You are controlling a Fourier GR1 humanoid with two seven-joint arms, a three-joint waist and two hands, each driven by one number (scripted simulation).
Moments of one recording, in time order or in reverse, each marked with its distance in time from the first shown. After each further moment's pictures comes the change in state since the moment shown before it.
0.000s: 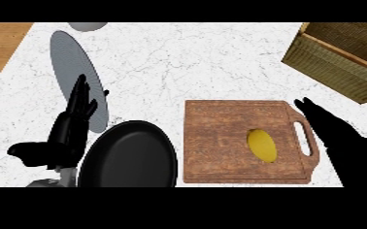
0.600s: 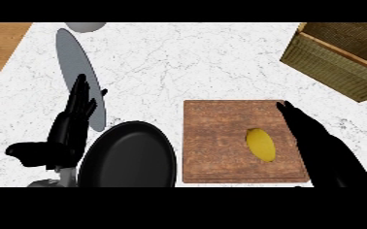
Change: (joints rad) left arm 0.004 -0.024 0.021 -0.012 -0.019 -0.015 0.016; right arm 0.052 0.168 0.063 0.136 0.163 0.009 -0.066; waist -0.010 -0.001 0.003
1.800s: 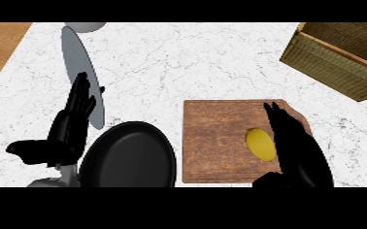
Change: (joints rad) left arm -0.005 -0.064 0.067 0.014 -0.060 -0.071 0.004; right arm 0.098 0.291 -0.044 0.187 0.303 0.069 -0.112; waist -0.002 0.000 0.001
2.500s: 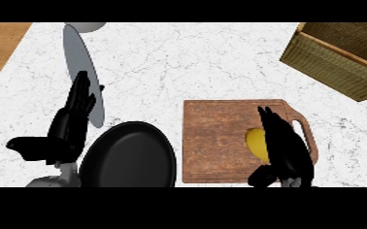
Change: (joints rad) left arm -0.009 -0.036 0.043 0.000 -0.038 -0.047 0.028; right arm 0.038 0.124 -0.064 0.177 0.093 0.025 -0.119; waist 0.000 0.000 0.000
